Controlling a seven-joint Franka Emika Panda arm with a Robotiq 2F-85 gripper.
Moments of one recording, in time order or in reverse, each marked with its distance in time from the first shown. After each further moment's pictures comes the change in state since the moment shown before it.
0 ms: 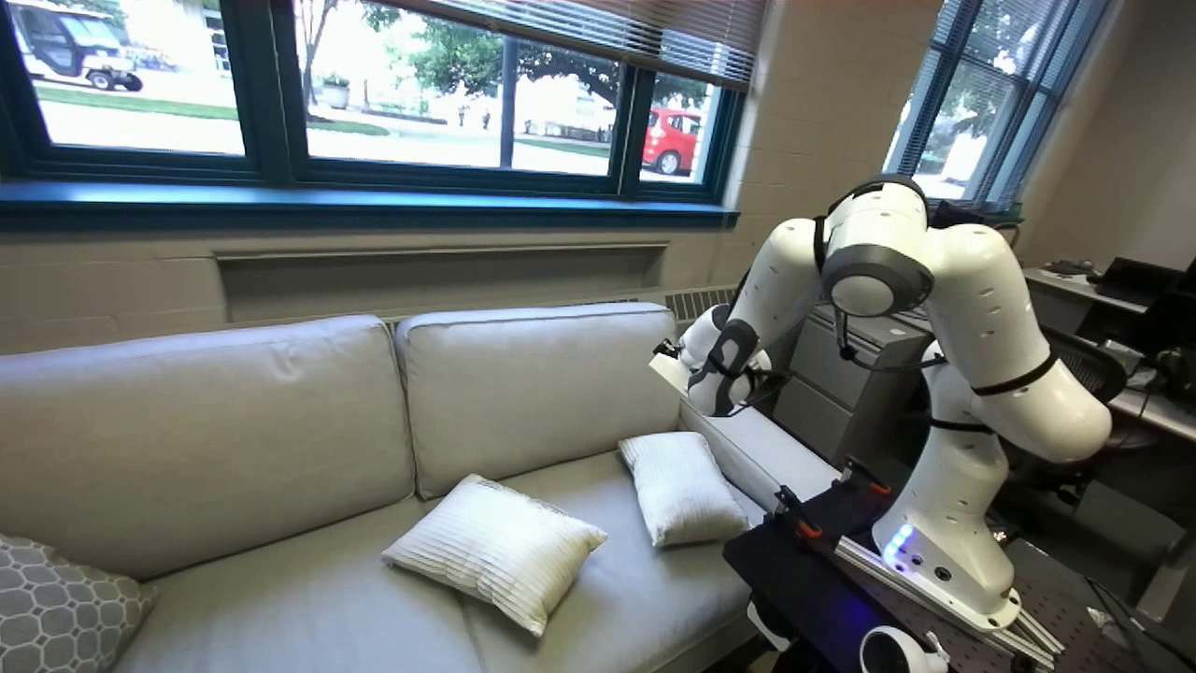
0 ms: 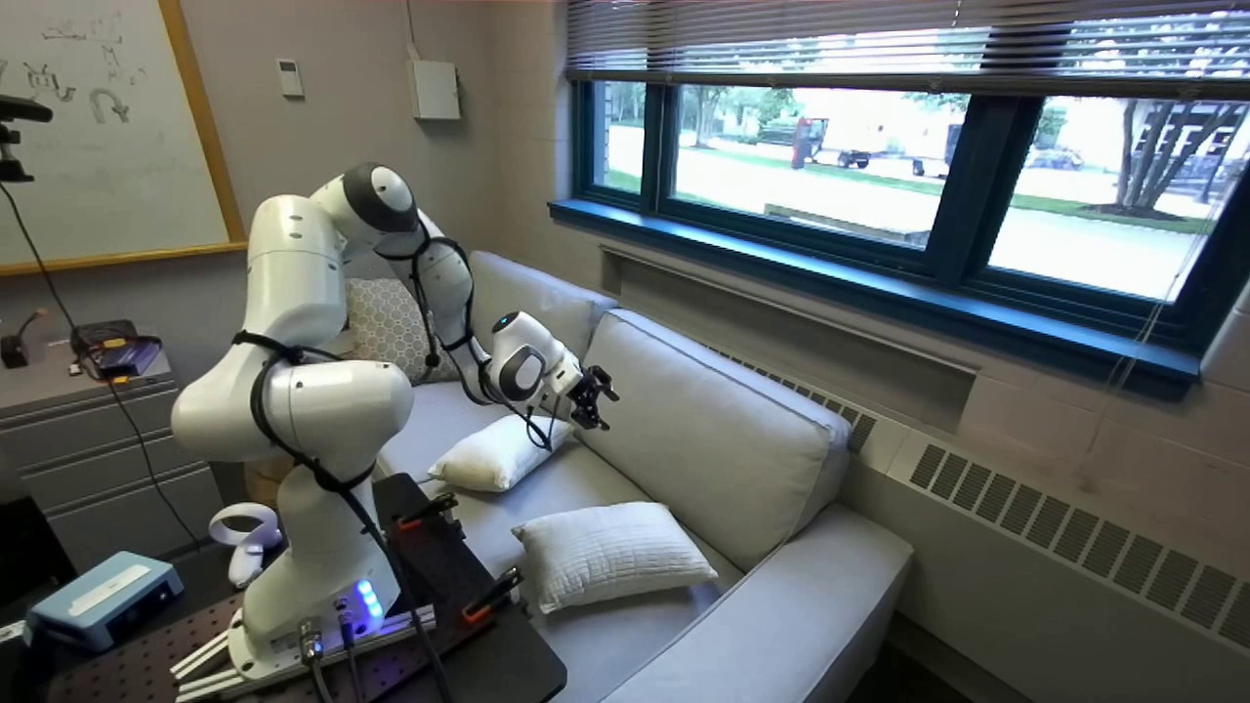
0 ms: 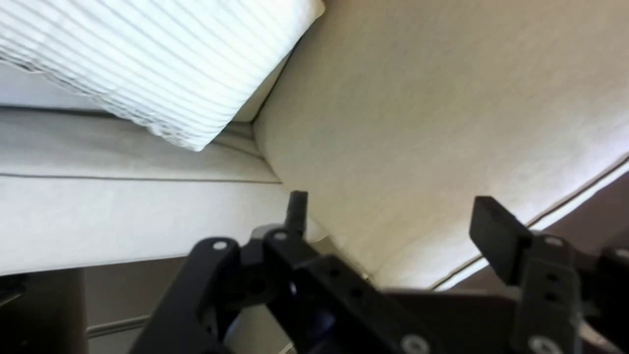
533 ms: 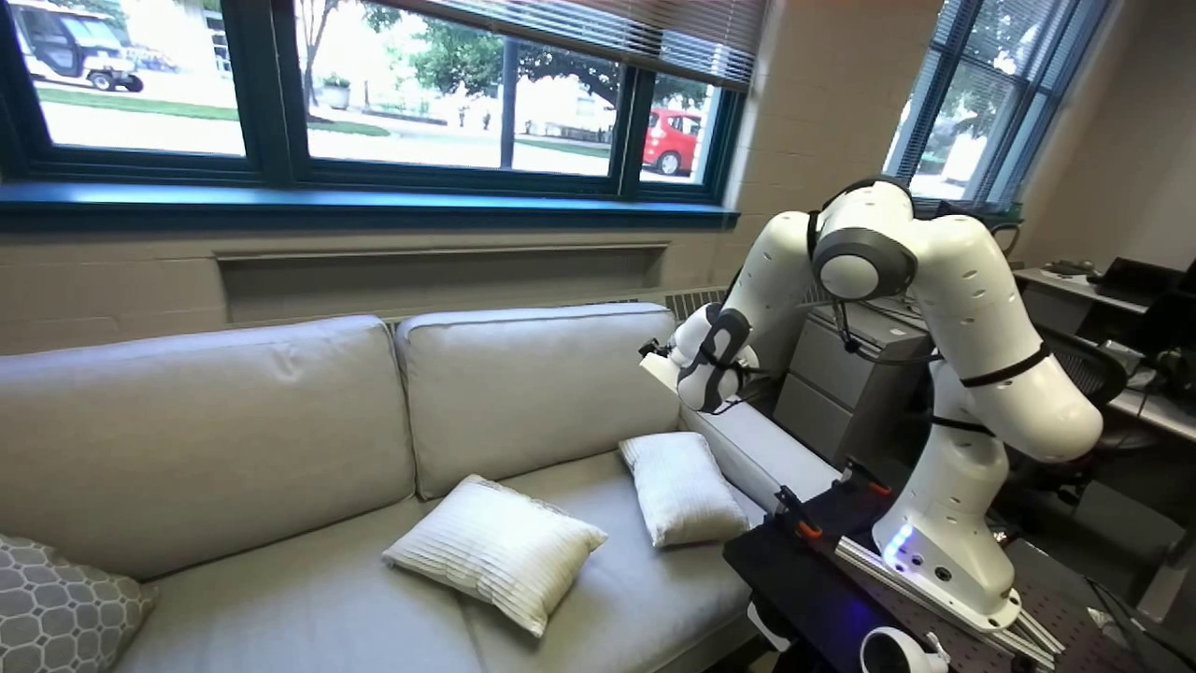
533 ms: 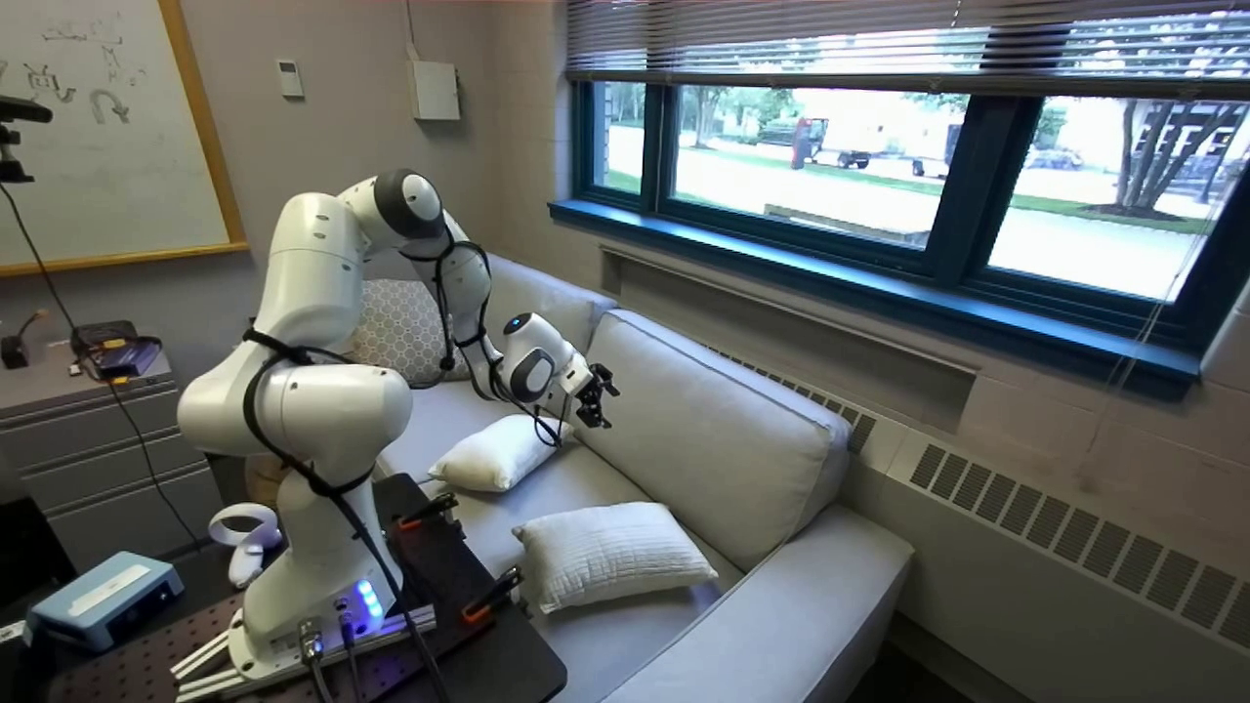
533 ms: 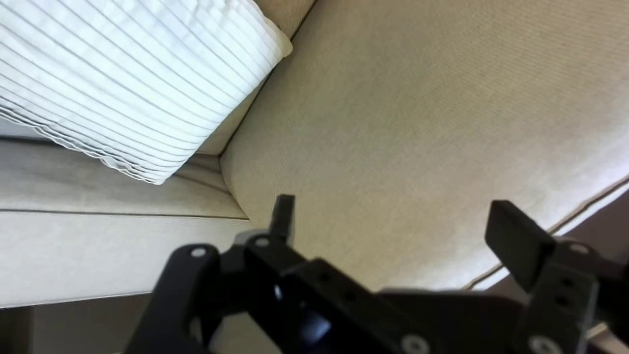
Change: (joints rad) arm -0.187 -0.027 0.159 0.092 -0.027 0.032 -0.104
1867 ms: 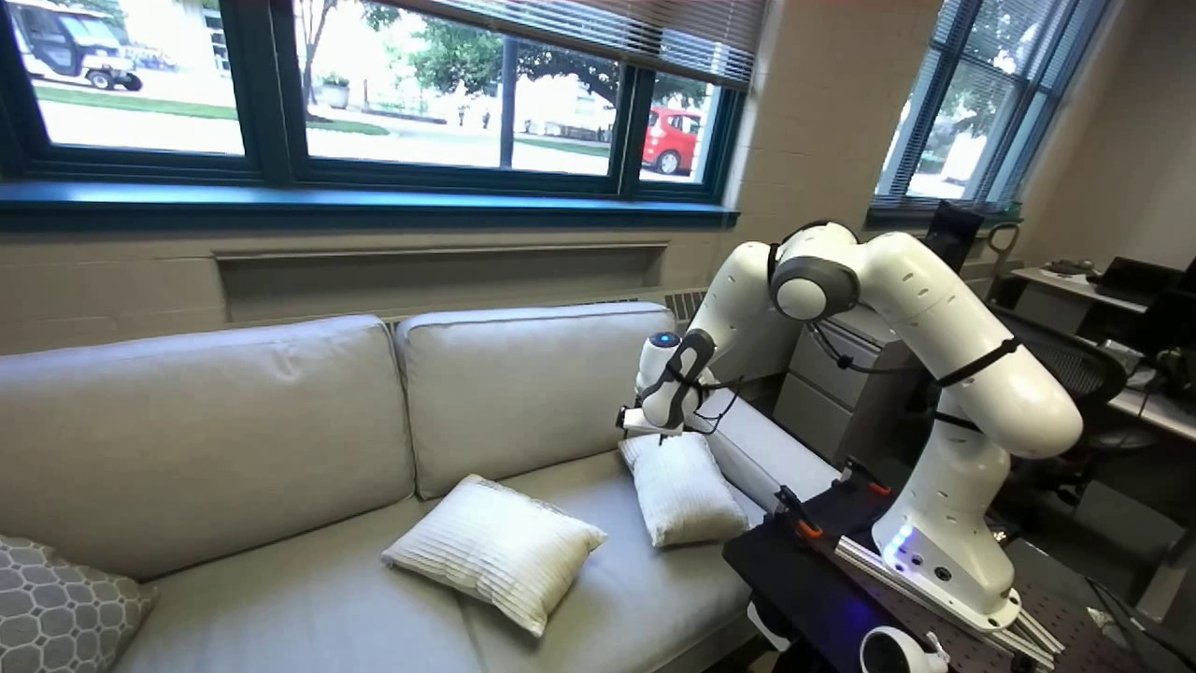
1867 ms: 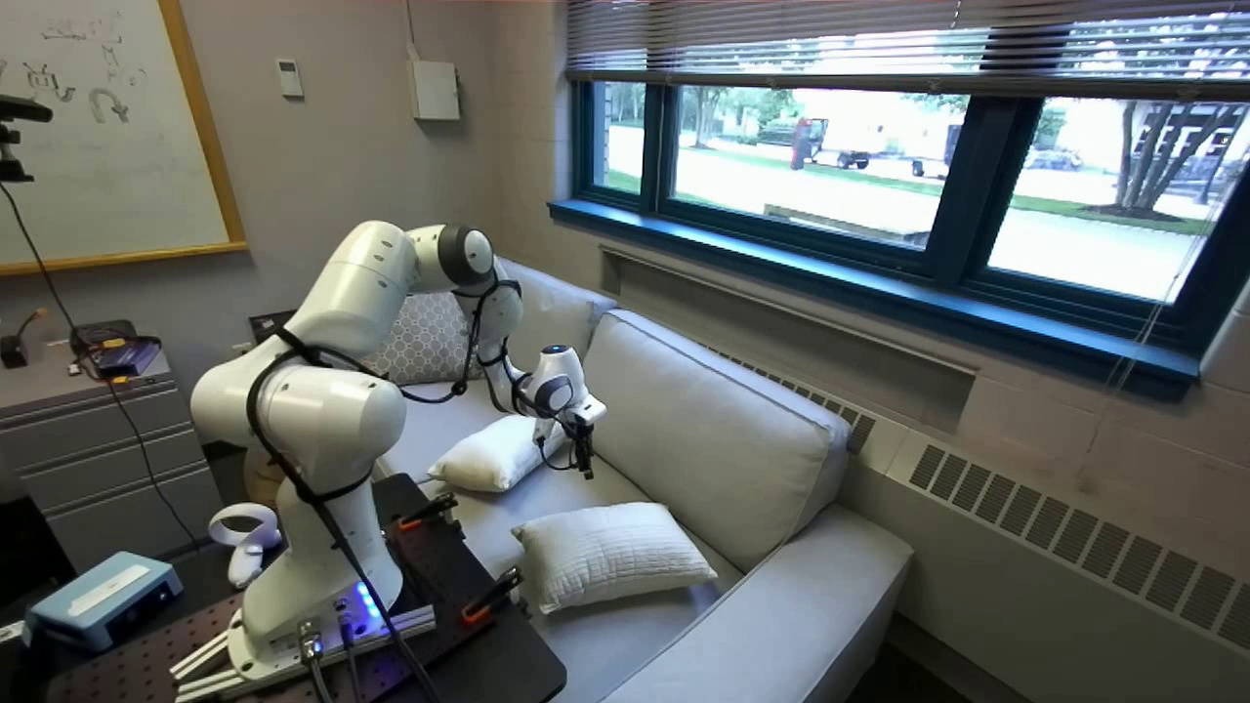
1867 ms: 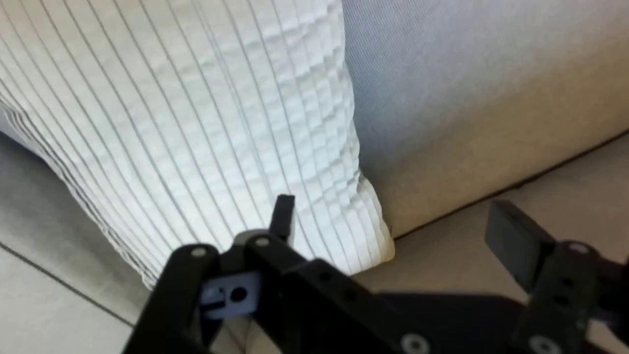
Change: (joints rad) arm -0.313 0.223 0.307 0.376 -0.115 -0.498 -0.355
